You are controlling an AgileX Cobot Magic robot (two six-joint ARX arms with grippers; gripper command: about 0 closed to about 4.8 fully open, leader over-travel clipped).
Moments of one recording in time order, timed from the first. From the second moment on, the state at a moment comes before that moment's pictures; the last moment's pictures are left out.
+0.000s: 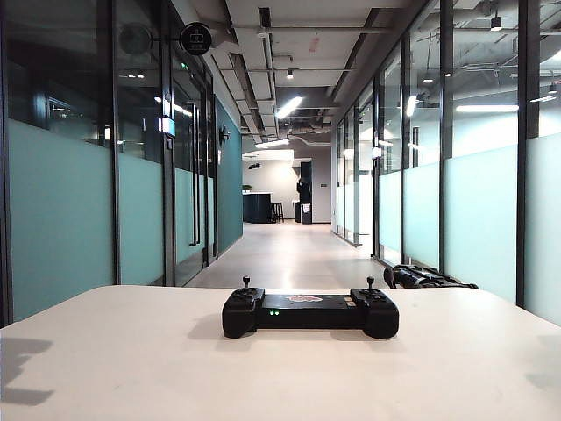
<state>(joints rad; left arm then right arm) -0.28 0.09 0.01 -0.13 -0.09 -0.02 0.13 0.00 0.02 -0.04 0.10 0.00</state>
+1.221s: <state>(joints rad) -0.28 0.09 0.01 -0.13 -0.09 -0.02 0.11 0.00 0.01 0.04 0.09 -0.02</state>
